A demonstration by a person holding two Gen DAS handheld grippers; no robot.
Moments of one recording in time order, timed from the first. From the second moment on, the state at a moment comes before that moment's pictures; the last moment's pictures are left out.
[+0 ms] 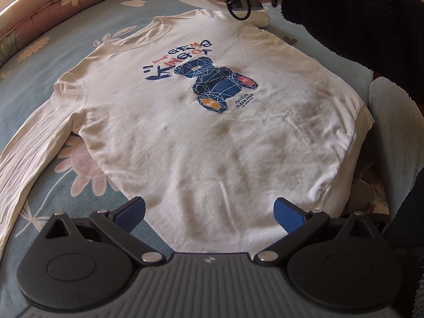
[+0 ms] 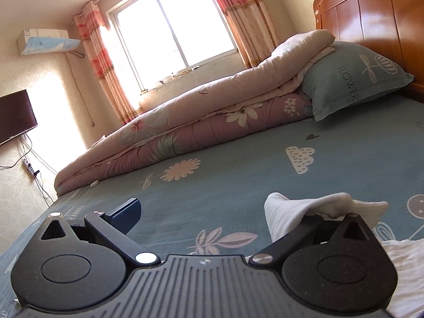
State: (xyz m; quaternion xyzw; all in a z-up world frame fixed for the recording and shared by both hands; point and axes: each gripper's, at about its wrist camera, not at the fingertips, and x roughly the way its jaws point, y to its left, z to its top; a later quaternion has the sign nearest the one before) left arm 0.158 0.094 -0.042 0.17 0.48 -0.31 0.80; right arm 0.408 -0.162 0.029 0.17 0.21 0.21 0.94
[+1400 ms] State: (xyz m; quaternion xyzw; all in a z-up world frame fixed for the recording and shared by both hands) left arm 0.144 0.099 -0.052 0.16 0.49 -0.31 0.80; right arm 0.378 0.004 -0.040 0.01 0.32 0.34 0.88
